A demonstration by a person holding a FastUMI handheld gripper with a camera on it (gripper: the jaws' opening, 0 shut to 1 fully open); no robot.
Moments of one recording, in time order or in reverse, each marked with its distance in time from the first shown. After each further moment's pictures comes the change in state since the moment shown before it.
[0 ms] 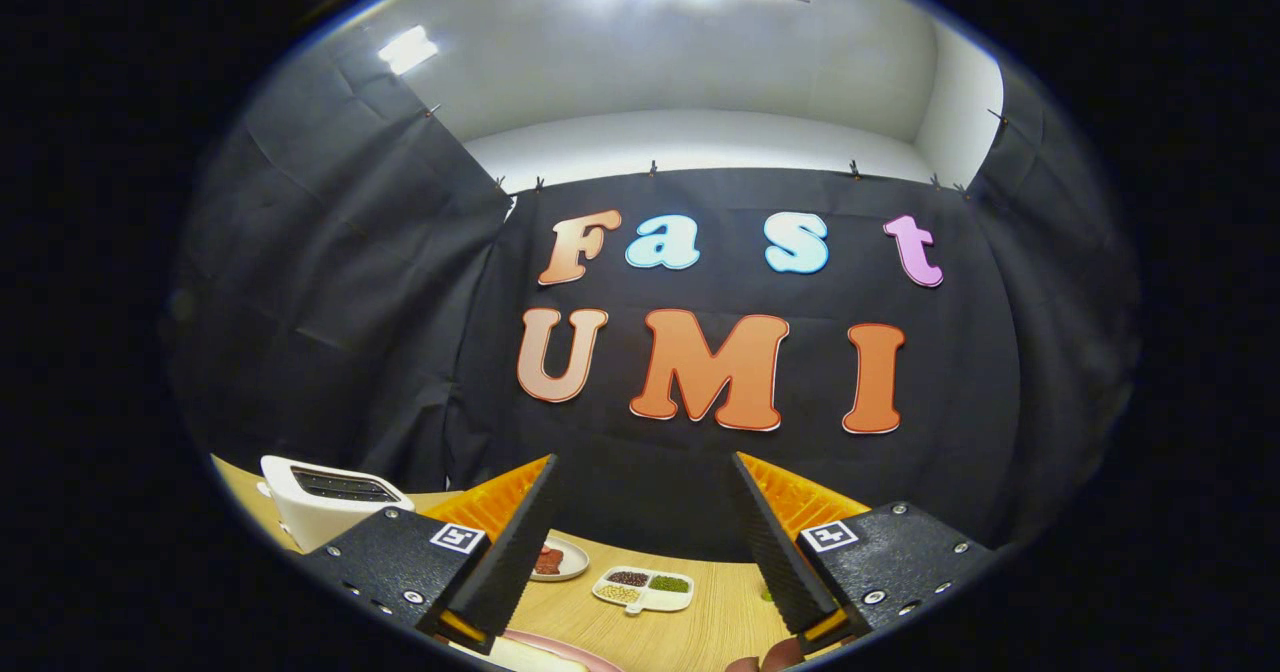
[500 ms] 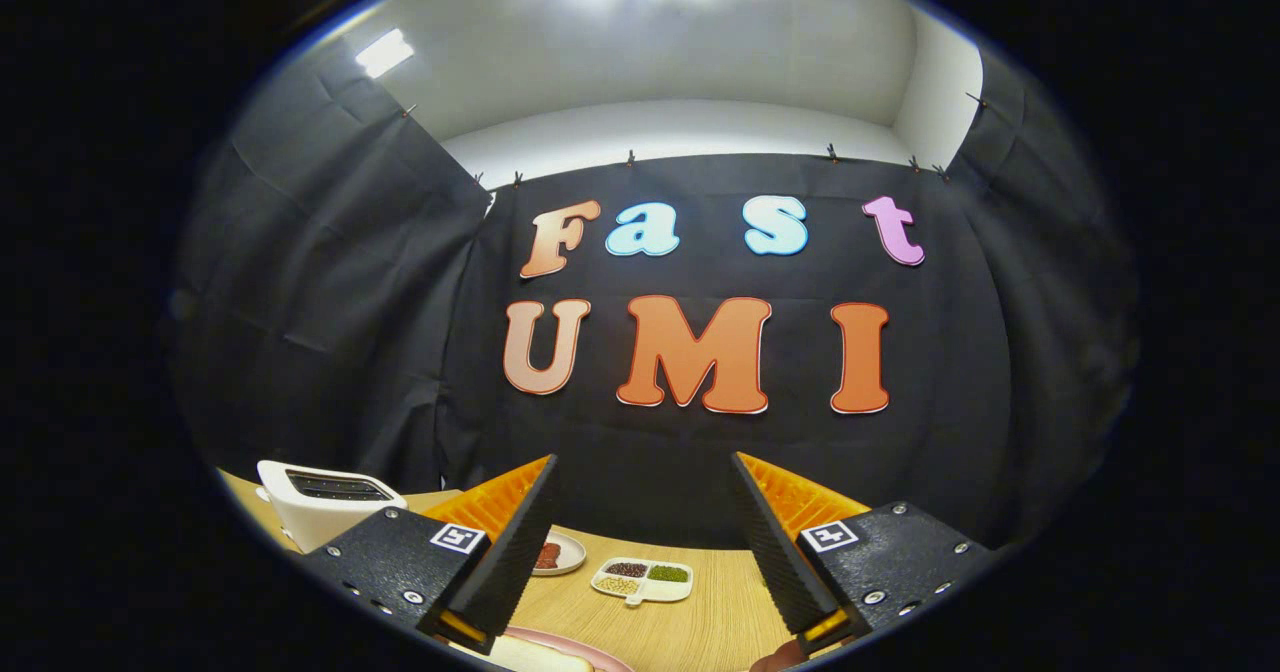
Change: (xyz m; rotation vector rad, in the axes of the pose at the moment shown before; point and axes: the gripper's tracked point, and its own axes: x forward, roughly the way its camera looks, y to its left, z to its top) arm -0.002 -0.012 -0.019 0.048 0.044 -0.041
